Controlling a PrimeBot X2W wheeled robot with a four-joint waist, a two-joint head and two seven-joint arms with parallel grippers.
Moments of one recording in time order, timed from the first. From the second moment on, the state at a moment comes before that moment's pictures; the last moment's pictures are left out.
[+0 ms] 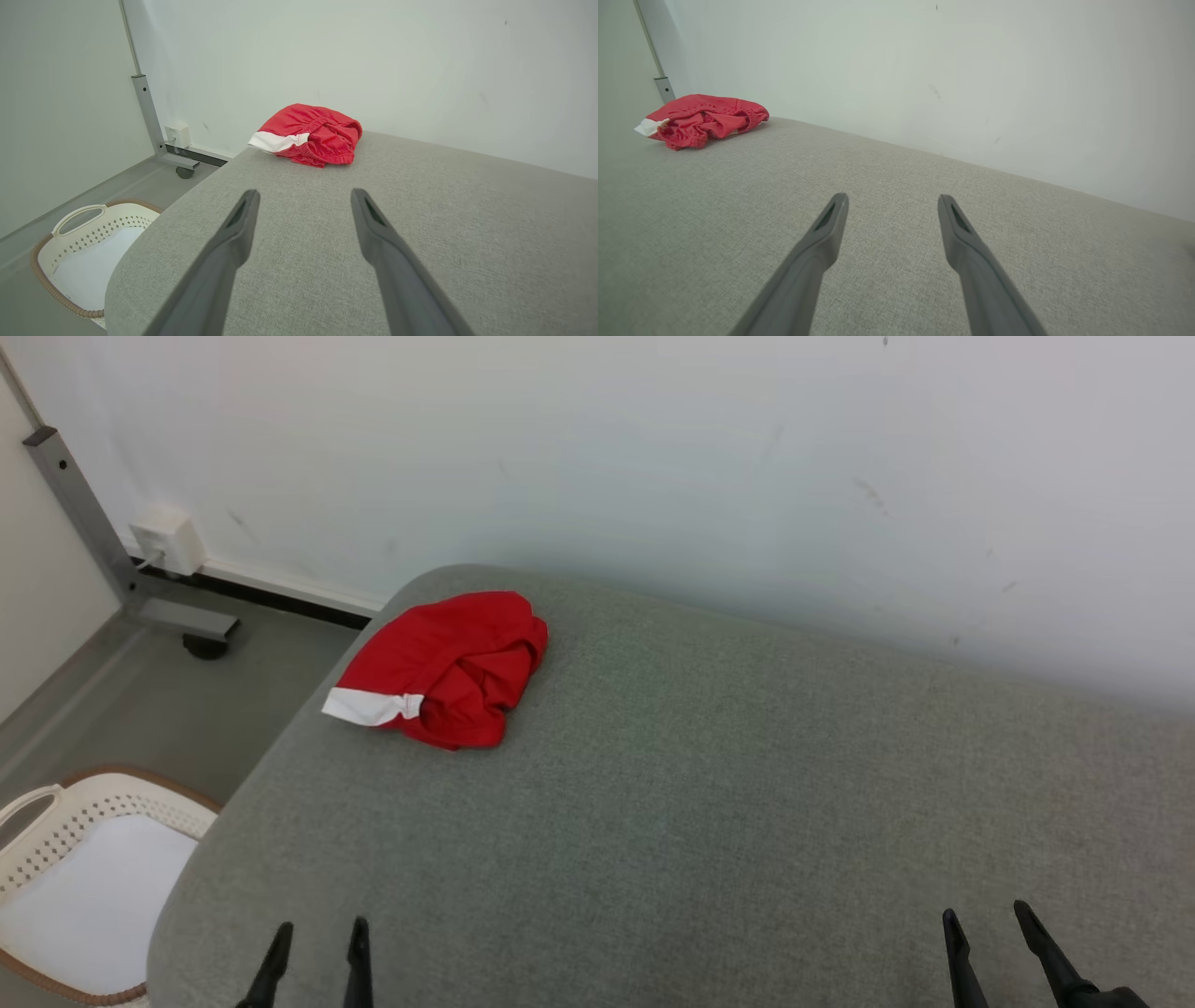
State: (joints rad) left arm 0.10 0.05 0.00 0.16 -0.09 -0.03 -0.26; right arm 0.03 -0.05 0.01 0.29 0.09 0.13 -0.26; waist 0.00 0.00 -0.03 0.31
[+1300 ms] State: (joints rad) left arm -1.04 0.23 -0.03 1.06 -0.27 -0.13 -0.05; right arm -0.18 -0.24 -0.10 -0.17 0.01 0.13 -0.09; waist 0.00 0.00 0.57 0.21
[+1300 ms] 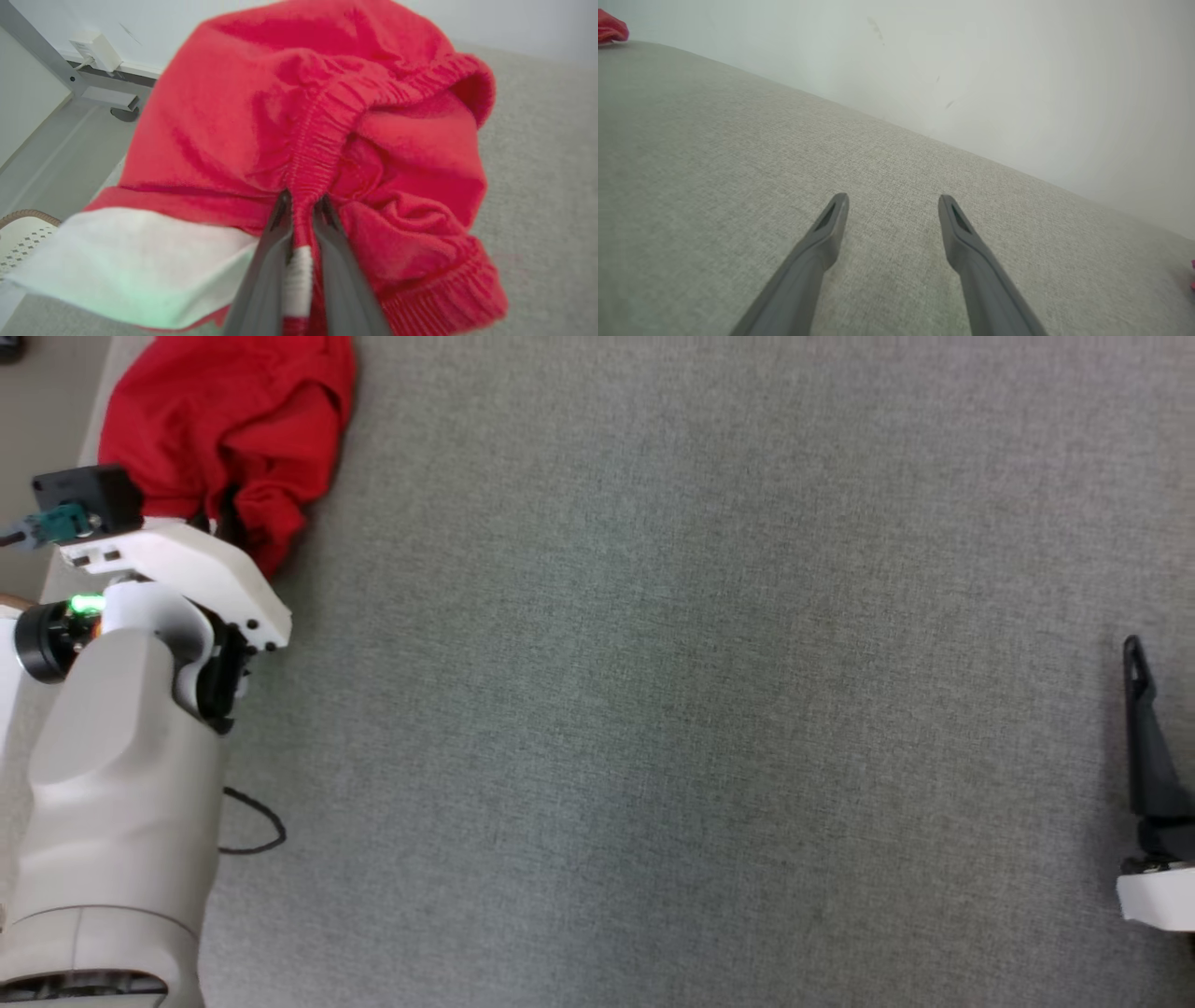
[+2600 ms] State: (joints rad) left arm -0.60 0.23 -0.64 0.35 -0.62 -0.04 0.20; right arm -0.12 -0.05 -0.06 0.14 0.11 0.13 -0.26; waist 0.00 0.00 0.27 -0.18
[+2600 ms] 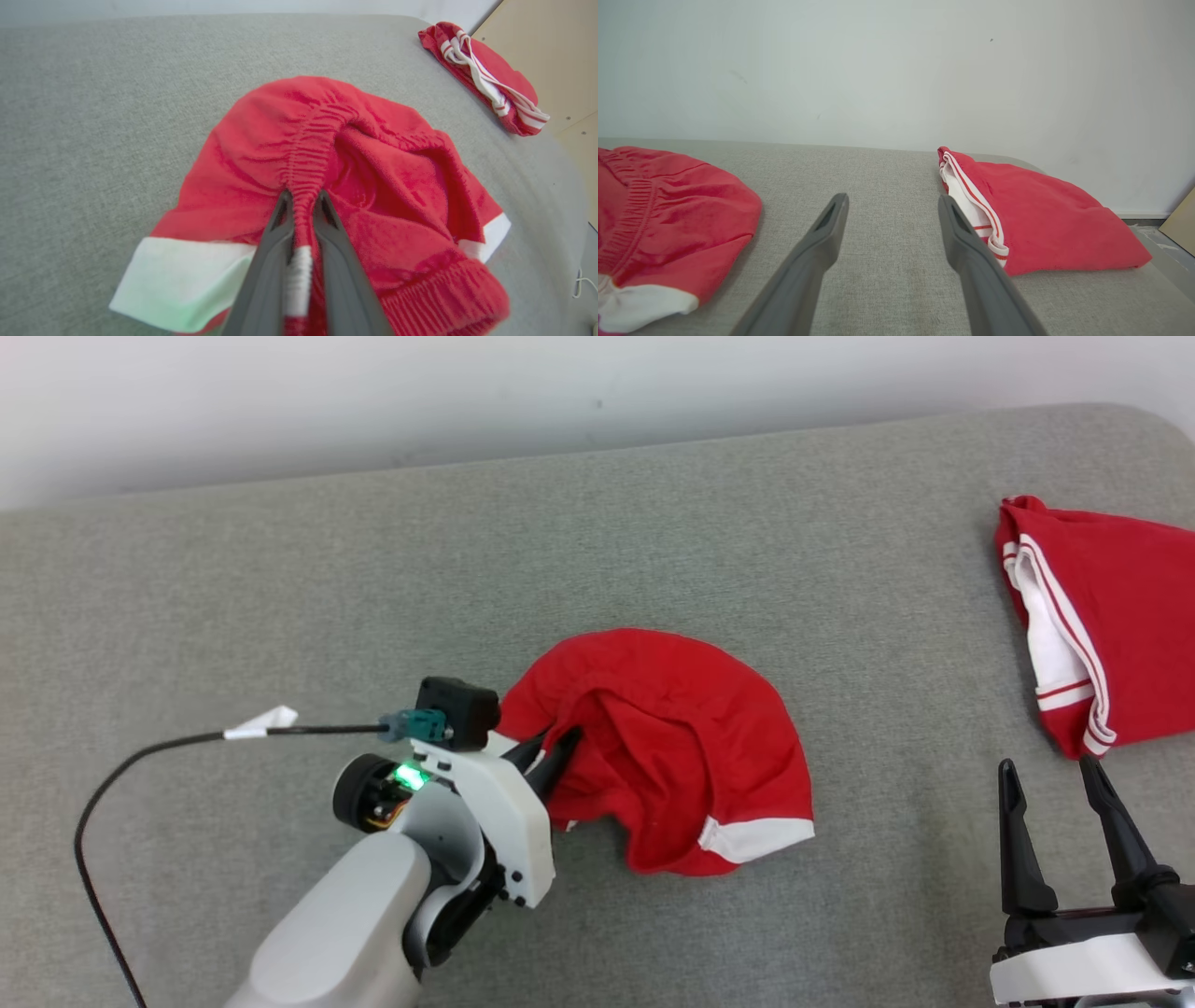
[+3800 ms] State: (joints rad) left arm 0.06 0.18 -0.23 0.09 -0.20 0.20 -0.26; right arm 0.02 -0.05 -0.14 0.17 0.03 0.13 -0.26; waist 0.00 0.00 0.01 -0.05
